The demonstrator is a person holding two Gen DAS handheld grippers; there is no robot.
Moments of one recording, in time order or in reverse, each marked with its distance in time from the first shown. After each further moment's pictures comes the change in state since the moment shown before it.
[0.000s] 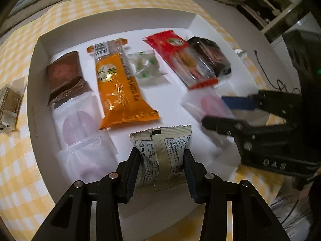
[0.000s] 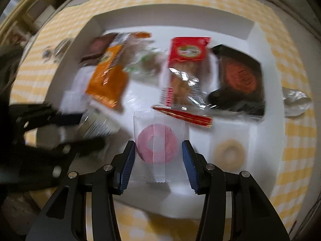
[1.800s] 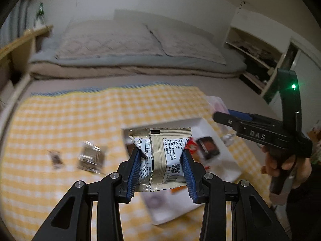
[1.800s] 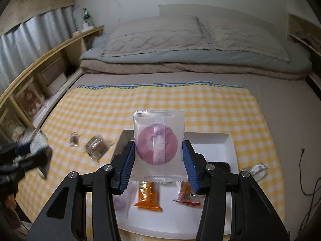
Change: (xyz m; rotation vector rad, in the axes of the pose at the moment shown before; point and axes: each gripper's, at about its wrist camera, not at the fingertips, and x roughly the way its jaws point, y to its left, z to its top) left arm -0.225 -0.006 -0.082 -0.069 -0.506 0.068; right arm -0.161 0.053 0.056 0.058 -0.514 -0.026
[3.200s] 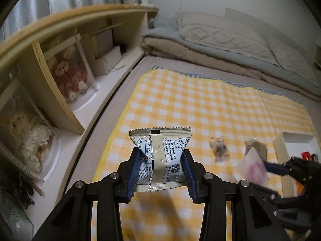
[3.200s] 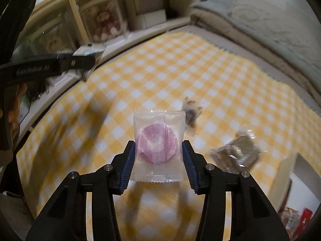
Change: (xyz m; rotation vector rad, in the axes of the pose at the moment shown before) left arm -0.022 0.246 -0.033 -0.216 -0.031 0.607; right arm 0.153 0.295 -0.068 -0.466 0.163 0.412
